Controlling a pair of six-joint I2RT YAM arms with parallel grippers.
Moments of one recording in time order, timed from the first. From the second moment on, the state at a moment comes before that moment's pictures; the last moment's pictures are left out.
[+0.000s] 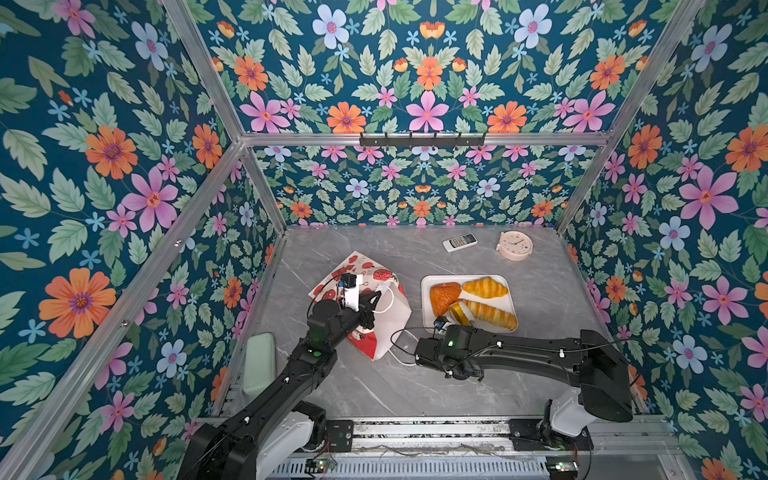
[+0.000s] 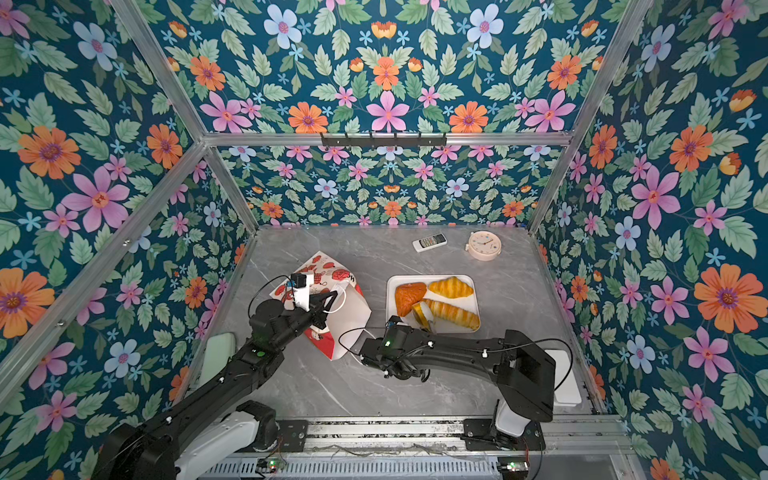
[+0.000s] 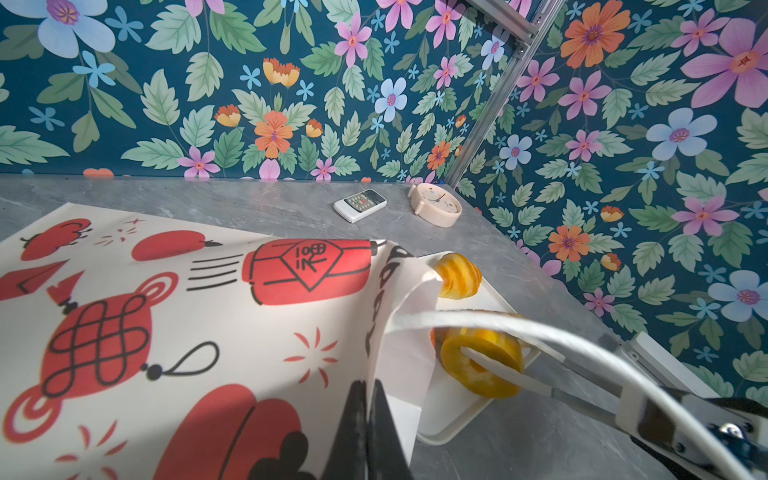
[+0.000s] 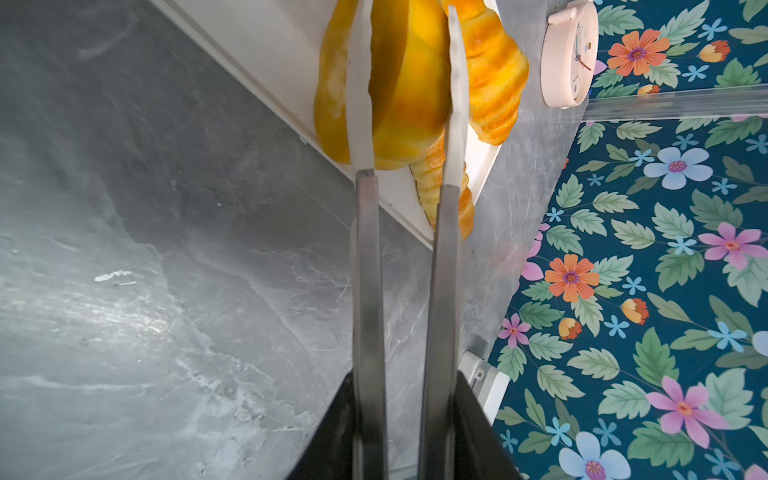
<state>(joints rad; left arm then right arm) -0.40 0.96 0.39 0.42 0.28 -0.30 1.19 1.65 1.20 -1.39 0.73 0.56</state>
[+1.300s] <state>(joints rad) -0.40 0.96 0.38 0.44 0.30 -0.31 1.18 1.72 1.24 -1.41 0.67 0.60</state>
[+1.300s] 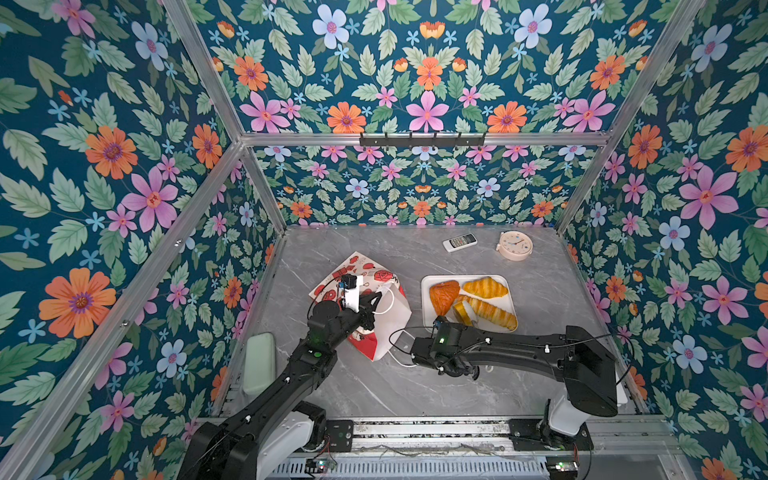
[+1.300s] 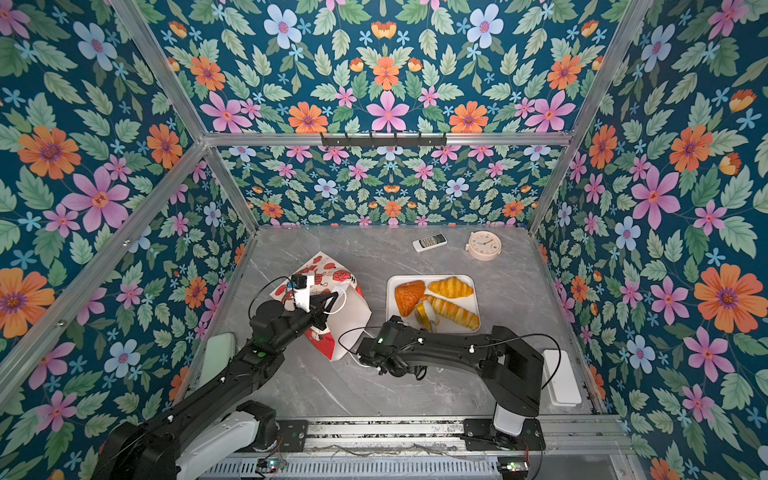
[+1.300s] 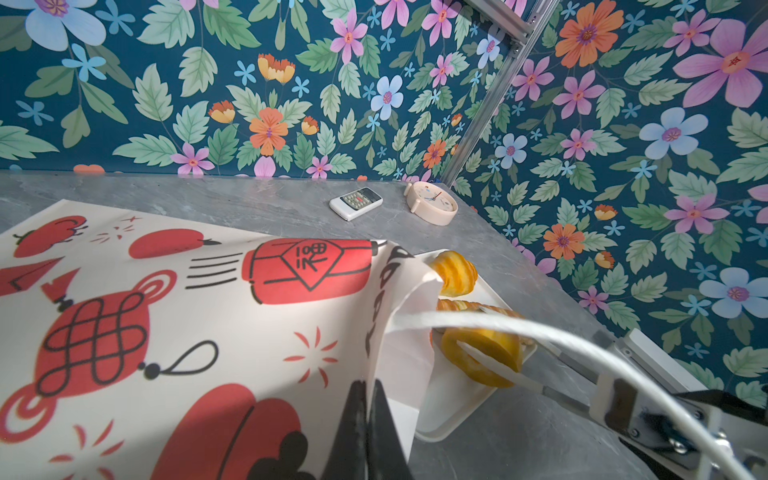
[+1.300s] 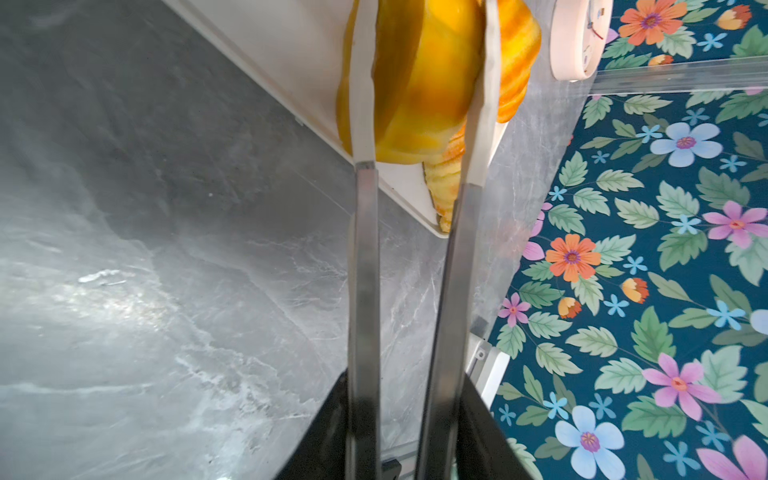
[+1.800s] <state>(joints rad) -0.40 0.97 0.37 0.45 0.30 -0.31 1.18 1.67 1.24 -1.30 0.50 0.55</state>
